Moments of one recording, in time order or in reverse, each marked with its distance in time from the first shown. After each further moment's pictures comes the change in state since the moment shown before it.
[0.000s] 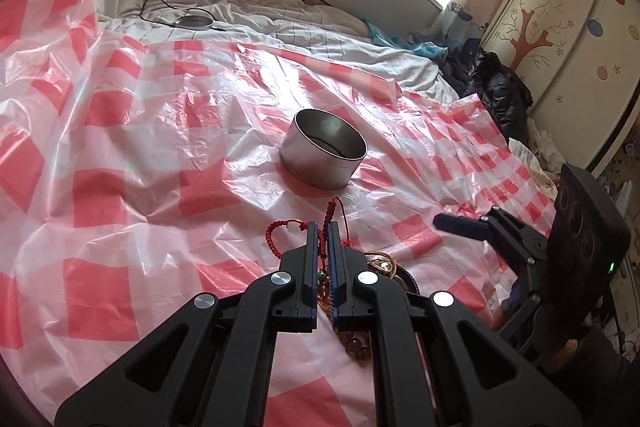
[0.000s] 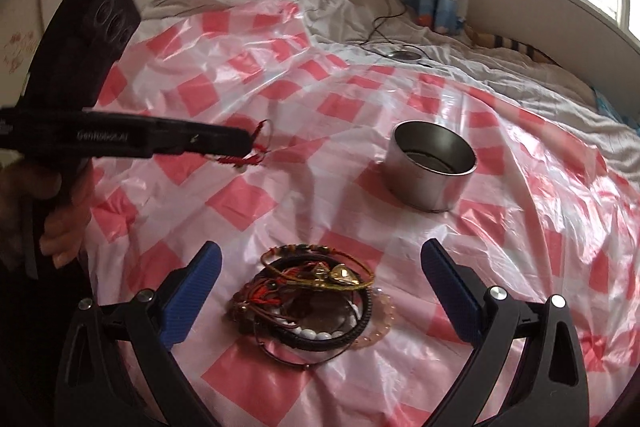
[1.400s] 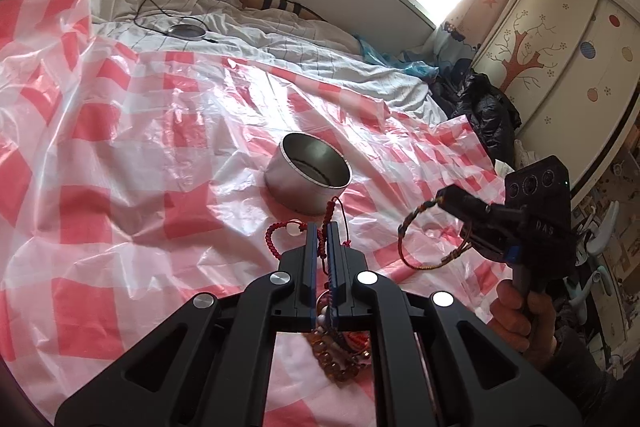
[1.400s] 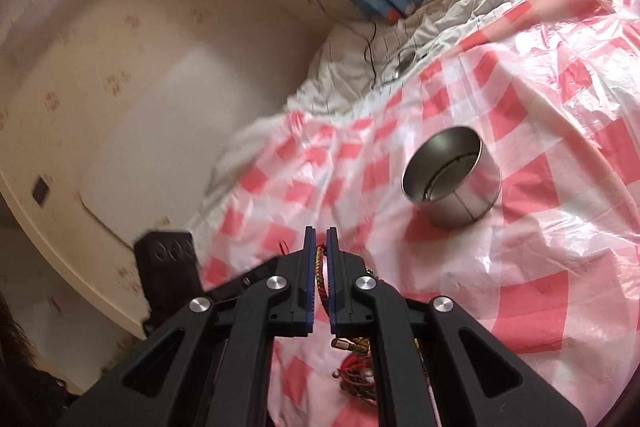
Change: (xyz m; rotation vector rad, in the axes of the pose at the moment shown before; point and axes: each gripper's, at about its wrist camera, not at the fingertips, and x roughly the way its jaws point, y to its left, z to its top) left arm 0.002 -0.005 0.017 -0.031 -0.050 -0.058; right arm -0.016 -0.141 -0.004 0.752 -0.281 0.549
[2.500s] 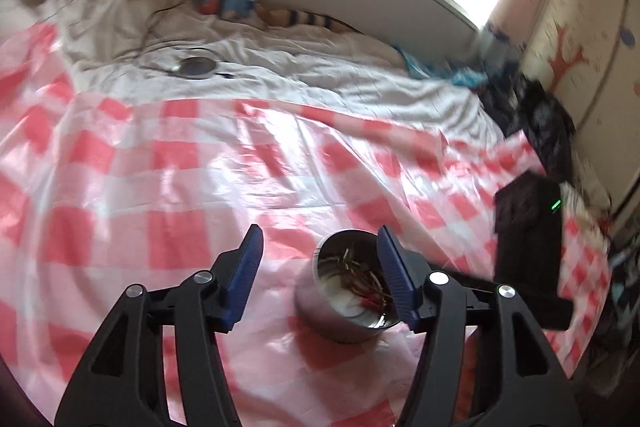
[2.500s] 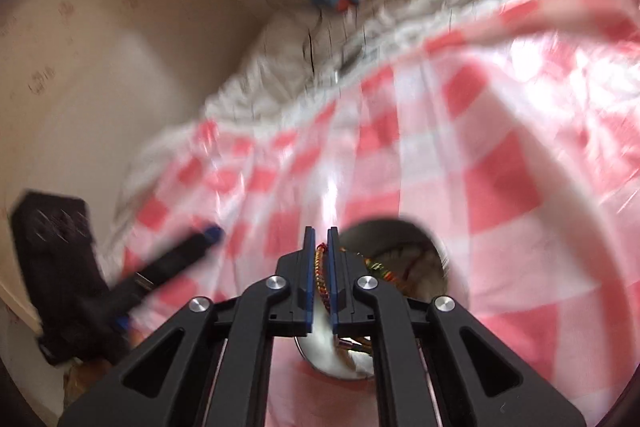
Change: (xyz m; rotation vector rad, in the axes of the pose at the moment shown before) left arm 0.092 0.010 0.091 -0.002 -0.051 0.198; right arm 0.129 -0.074 0.073 -0.041 0.117 -0.247
